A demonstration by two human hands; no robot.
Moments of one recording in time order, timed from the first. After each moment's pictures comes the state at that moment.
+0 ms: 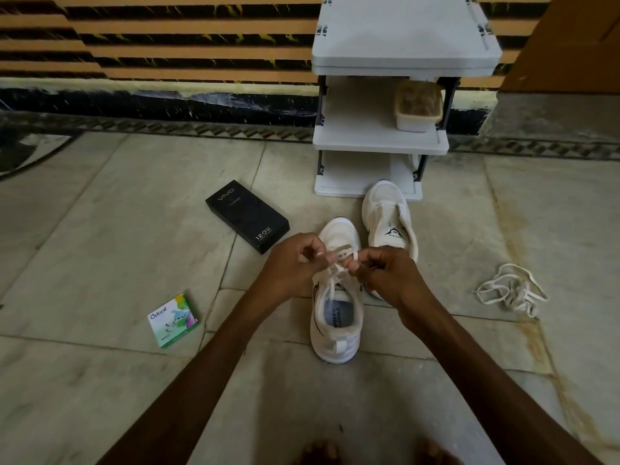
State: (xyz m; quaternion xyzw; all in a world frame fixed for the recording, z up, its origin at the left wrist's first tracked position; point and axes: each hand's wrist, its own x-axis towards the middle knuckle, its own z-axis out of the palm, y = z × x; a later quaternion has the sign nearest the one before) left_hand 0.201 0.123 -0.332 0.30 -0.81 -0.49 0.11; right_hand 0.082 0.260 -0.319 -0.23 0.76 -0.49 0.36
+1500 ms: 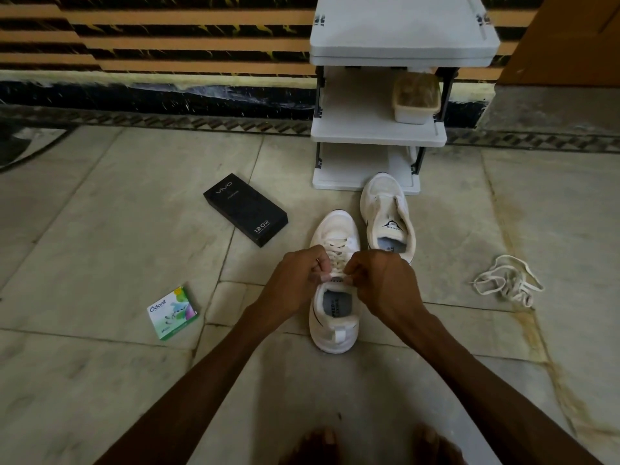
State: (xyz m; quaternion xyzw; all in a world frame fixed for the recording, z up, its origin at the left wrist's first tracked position) left_hand 0.205 0.143 -0.349 0.31 -0.86 -0.40 0.03; right_hand 0.096 0.267 -0.331 -0.42 0.87 -0.19 0.17
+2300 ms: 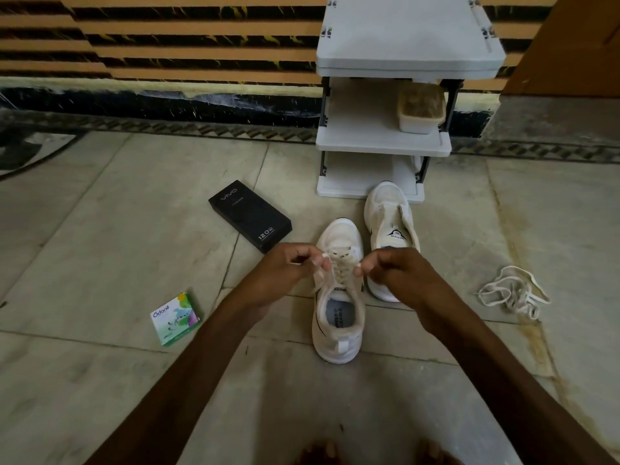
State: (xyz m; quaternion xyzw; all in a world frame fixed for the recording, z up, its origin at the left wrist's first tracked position) left_hand 0.222 0.123 -0.309 0.29 -0.74 -0.61 0.05; right_hand 0.076 0.274 -0.298 -0.26 0.77 -0.43 0.39
